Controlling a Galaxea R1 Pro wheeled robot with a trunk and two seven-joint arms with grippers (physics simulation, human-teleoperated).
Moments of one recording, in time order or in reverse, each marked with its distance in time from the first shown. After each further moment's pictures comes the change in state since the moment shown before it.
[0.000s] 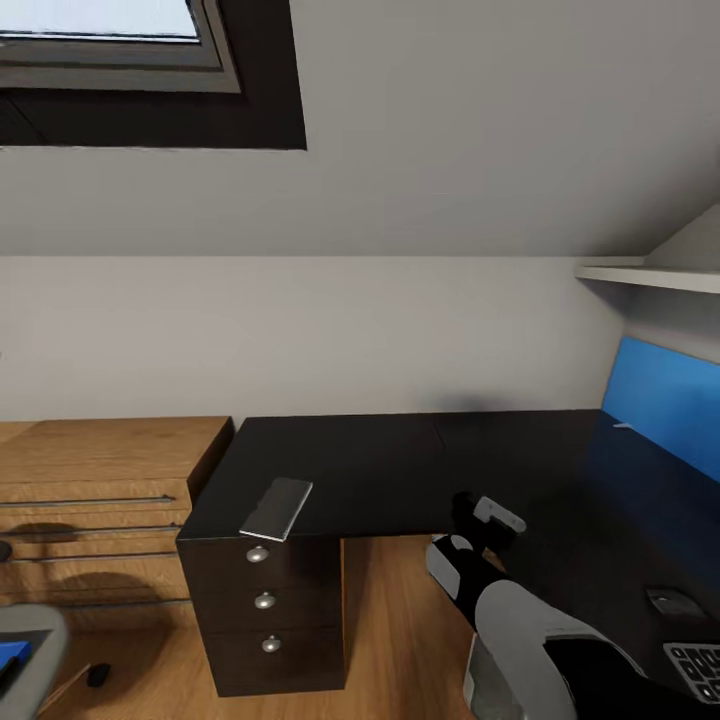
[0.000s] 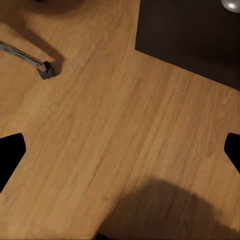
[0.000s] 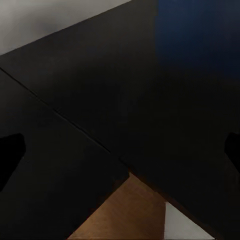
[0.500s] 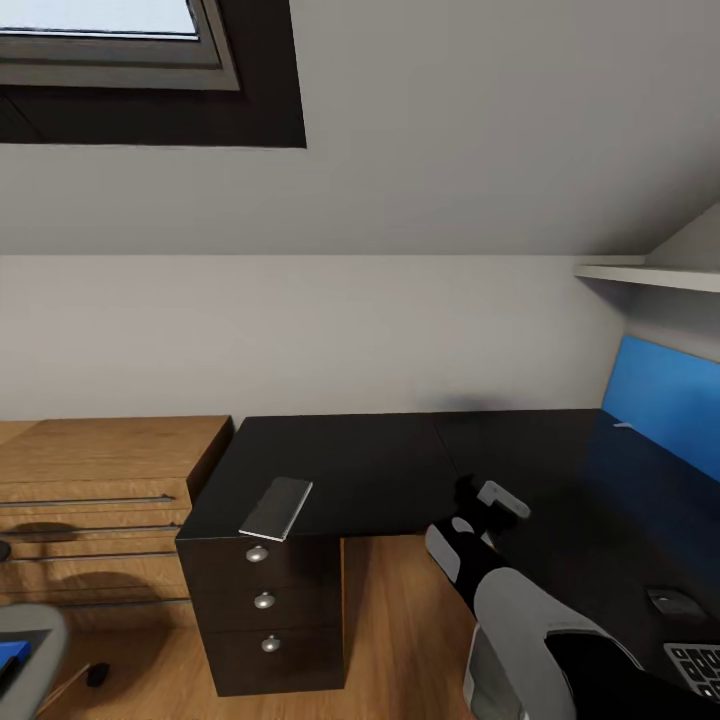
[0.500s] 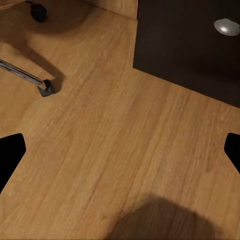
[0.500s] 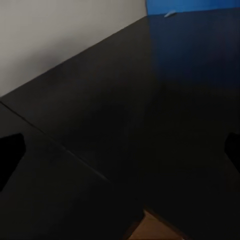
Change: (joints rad) left arm 0.000 0.005 -0.006 -0.010 -0.009 -0.057 0.001; right arm -0.016 0.003 -0.016 -0.084 0.000 -0.023 -0.038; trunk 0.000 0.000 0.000
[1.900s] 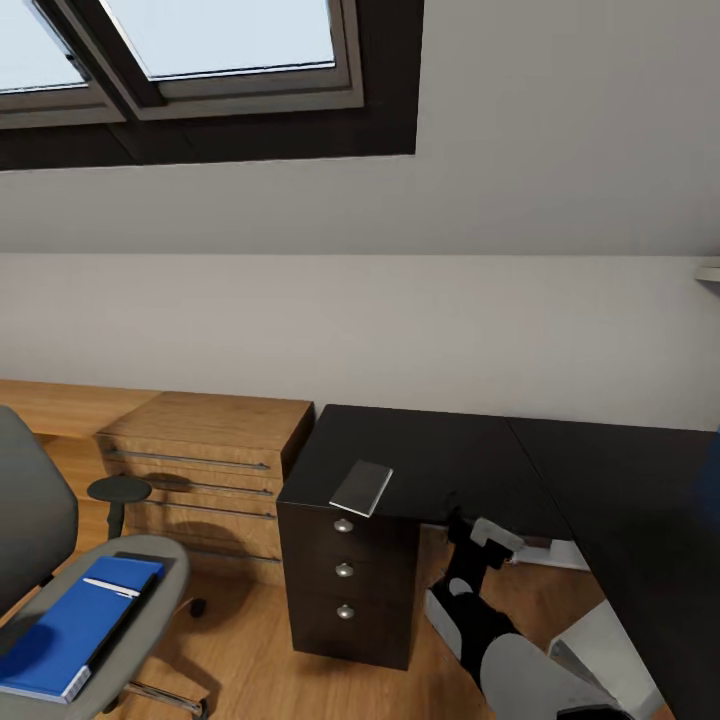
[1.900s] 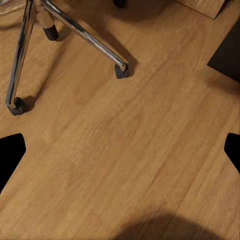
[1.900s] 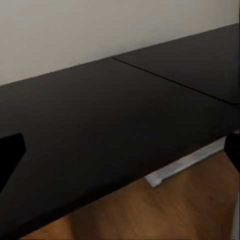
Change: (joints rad) left arm 0.000 0.008 -0.001 0.005 0.002 -0.001 0.000; right arm 0.177 0.001 0.091 -0.032 0.126 -0.131 0.066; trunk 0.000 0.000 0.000
